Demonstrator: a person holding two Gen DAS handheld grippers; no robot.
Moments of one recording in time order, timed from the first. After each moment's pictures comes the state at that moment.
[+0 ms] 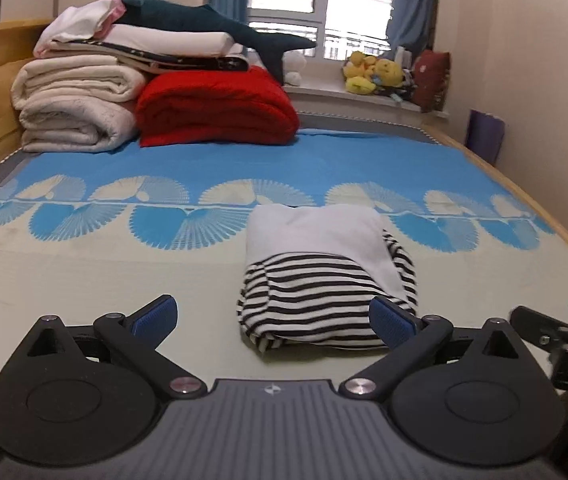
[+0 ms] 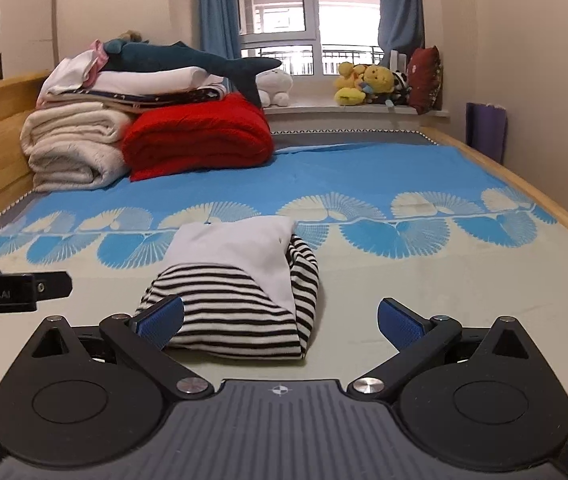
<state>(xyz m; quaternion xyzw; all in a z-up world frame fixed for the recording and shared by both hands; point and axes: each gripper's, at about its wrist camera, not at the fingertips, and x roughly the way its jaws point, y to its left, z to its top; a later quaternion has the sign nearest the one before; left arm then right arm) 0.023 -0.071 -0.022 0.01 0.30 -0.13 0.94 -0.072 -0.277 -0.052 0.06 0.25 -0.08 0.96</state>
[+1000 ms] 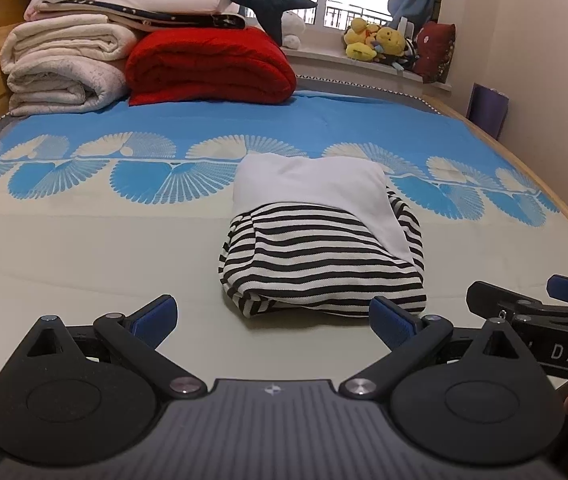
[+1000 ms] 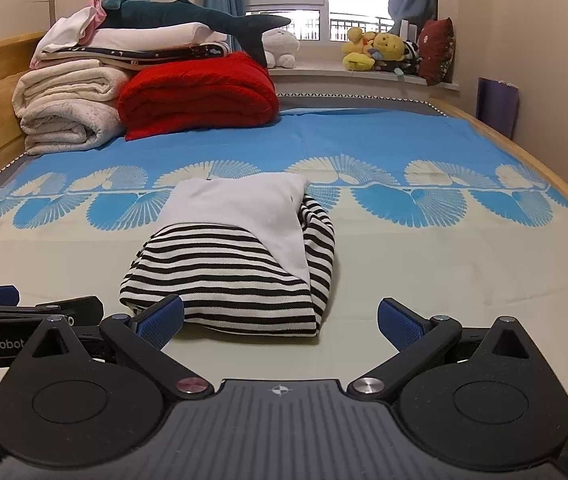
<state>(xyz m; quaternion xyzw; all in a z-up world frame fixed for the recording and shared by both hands) 0.048 -0.088 -0.080 0.01 0.35 -0.13 0.93 -0.024 -0.265 -0.088 0.05 0.30 -0.08 0.95</state>
